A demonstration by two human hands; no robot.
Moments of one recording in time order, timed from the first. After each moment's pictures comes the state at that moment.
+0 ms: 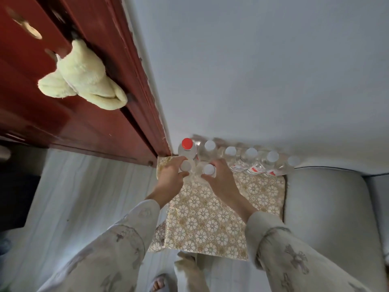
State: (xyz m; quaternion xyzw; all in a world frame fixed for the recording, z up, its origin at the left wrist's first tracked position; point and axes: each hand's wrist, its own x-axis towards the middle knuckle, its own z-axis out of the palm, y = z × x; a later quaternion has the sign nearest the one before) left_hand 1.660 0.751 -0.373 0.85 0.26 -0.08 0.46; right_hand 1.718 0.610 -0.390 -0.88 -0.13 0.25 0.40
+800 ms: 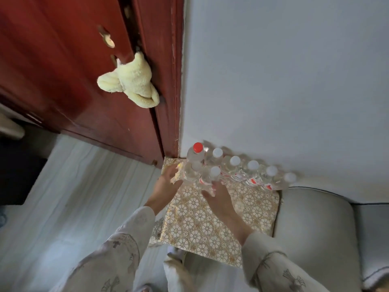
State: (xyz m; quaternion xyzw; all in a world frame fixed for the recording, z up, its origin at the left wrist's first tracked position) left_hand 1.605 0.760 -0.350 0.75 0.35 -0.07 0.56; right_hand 1.670 0.606 -0.354 -0.86 -0.08 0.35 0.36
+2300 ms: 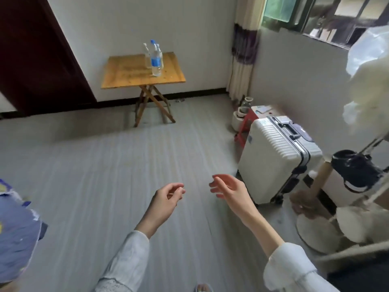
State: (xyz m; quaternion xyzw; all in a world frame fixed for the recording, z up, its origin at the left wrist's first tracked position) left_hand 0.510 0.364 -0.142 -0.10 0.79 0.60 0.06; right_hand 0.491 0.544 -0.125 -0.04 -0.76 0.65 -0.08
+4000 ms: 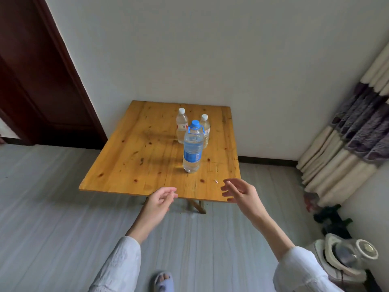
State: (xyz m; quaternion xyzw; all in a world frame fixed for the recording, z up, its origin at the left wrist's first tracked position) left_hand -0.581 0.043 -0.146 -0.19 0.76 0.62 -0.03; right_hand -0.671 0.254 -0.113 0.07 -0.80 0.58 -0.15
